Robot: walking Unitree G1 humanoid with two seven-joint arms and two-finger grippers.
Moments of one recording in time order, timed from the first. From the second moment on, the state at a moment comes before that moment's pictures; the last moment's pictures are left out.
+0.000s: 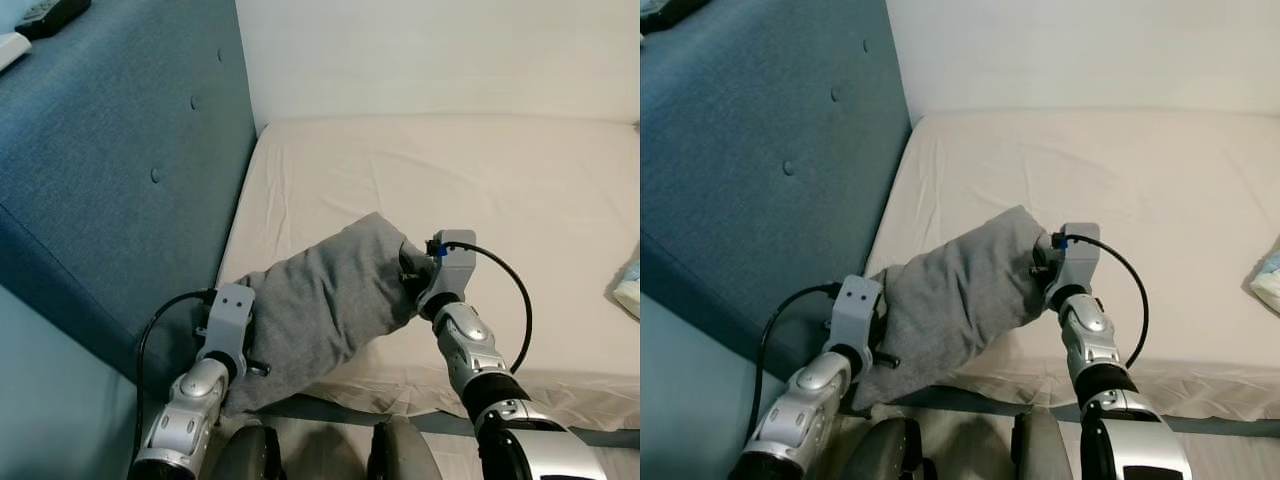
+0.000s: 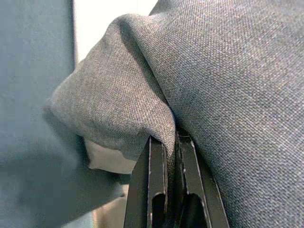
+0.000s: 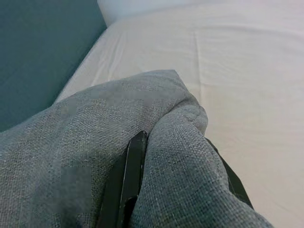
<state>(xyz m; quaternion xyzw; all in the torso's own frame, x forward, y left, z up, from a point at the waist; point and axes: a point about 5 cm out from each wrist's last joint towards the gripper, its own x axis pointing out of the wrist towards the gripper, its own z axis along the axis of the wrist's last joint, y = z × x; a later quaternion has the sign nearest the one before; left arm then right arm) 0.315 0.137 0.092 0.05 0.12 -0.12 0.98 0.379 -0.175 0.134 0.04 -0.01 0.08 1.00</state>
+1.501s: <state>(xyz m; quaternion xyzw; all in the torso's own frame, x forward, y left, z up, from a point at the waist) 0.343 0.145 0.174 0.04 0.06 -0.10 0.99 0.414 -0.180 0.234 0.00 -0.08 0.14 0.99</state>
